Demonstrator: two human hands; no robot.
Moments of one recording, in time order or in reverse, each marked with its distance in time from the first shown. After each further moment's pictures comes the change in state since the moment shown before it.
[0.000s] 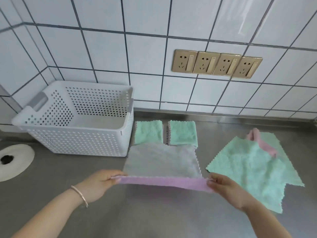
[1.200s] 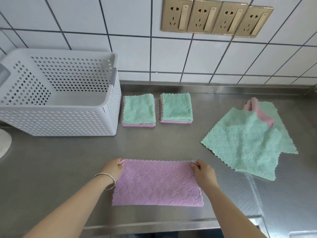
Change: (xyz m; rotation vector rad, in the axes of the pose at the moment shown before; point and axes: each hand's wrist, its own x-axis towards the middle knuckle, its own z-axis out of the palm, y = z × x) left_hand 0.084 -0.066 0.099 0.158 0.111 -0.497; right_hand 0.051 0.095 0.073 -0.286 0.453 0.371
